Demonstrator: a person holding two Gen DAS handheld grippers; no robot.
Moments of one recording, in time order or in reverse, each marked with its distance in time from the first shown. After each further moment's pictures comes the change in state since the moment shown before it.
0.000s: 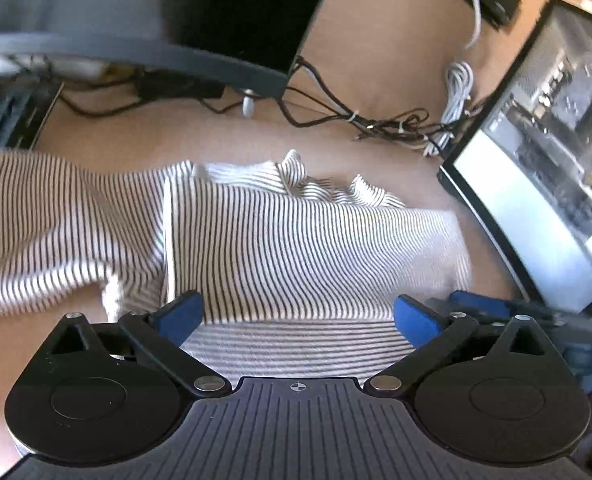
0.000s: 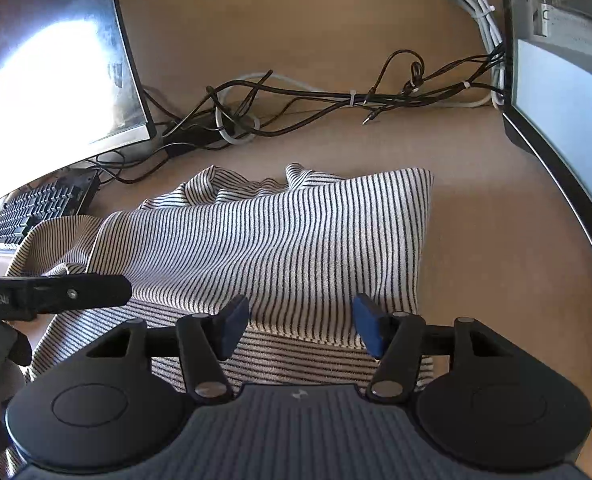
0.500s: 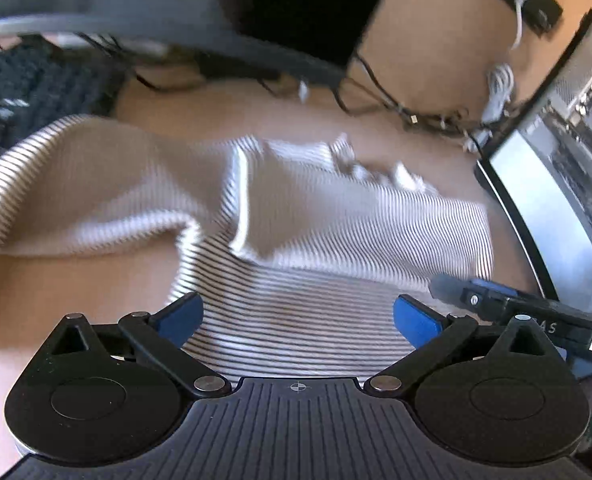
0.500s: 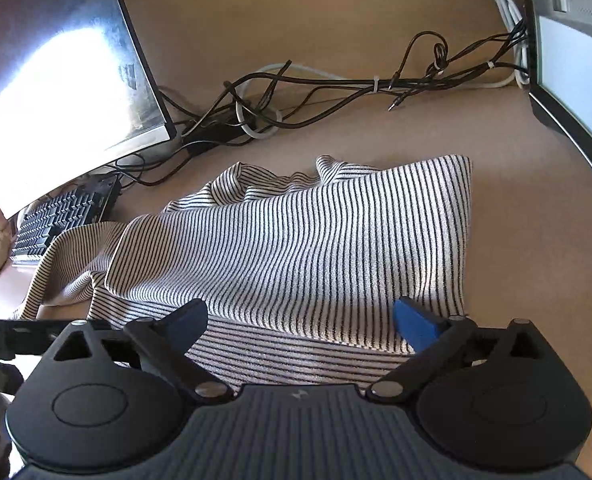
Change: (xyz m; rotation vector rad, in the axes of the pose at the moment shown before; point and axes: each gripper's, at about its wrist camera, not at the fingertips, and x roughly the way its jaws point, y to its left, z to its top) left arm -0.048 0.010 -0.007 -0.074 0.036 0.140; right arm 0.011 0.007 0.007 0.053 0.042 0.077
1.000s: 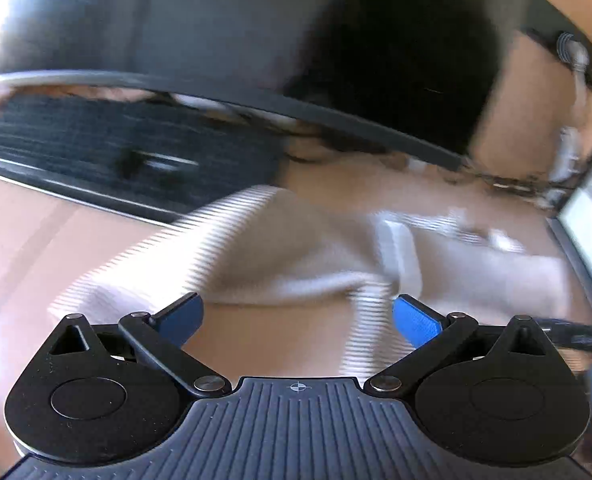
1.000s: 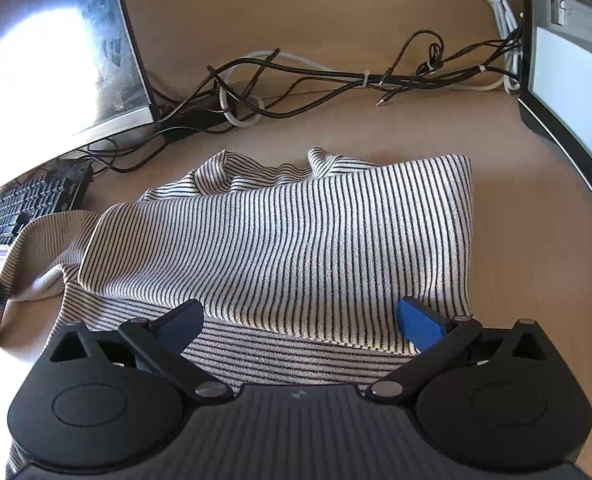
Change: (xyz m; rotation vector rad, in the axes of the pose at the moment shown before) left arm -0.064 0.076 -0.003 -0.021 -0.175 0.265; right arm 0.014 0.021 0.001 -0.024 0.025 -0.129
